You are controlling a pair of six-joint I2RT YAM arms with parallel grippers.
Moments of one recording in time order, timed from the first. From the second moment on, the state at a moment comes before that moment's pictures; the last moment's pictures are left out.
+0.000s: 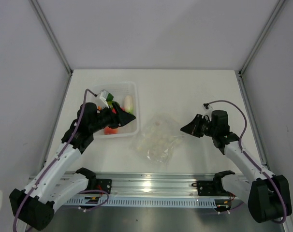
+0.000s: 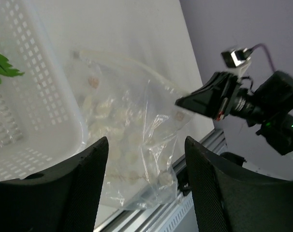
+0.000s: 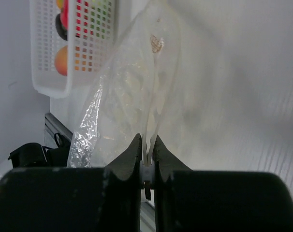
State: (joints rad) left arm -0.37 0.84 0.74 -0.22 0.39 -0.75; right arm 0.23 1.03 0.50 -0.06 -0.54 0.65
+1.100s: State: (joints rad) left arm -0.76 1.24 1.29 -0.66 0.19 -0.60; right arm 0.71 0.75 0.85 -0.42 -0.36 0.16
